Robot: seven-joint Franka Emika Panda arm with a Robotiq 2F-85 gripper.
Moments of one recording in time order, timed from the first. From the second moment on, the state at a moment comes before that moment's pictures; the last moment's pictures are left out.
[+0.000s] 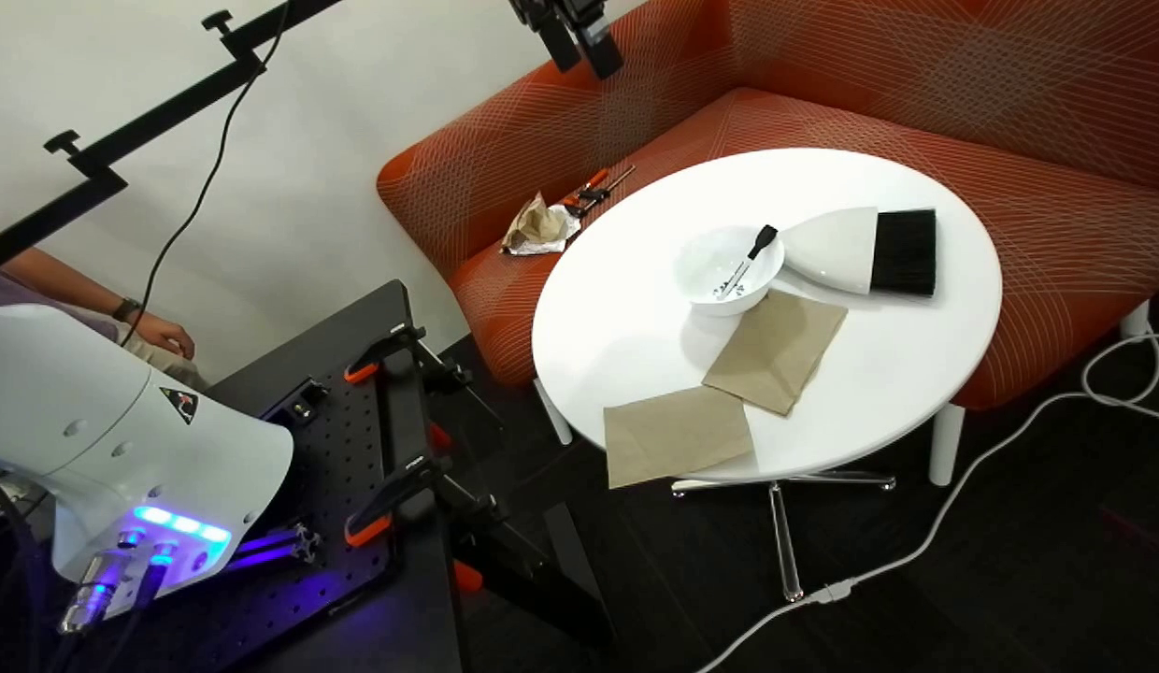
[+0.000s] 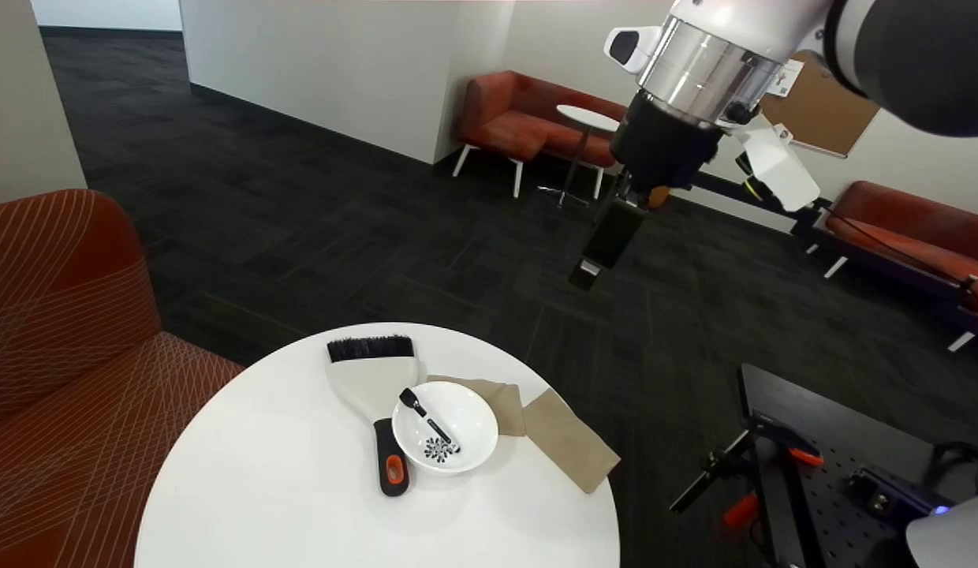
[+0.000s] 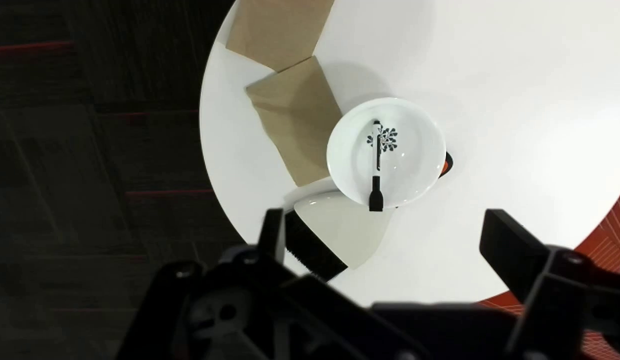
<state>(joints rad) -0.01 -0.06 0.04 -2.46 -0.17 2.52 0.13</state>
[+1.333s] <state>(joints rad) 0.00 0.41 0.07 -2.34 0.03 2.86 -0.03</state>
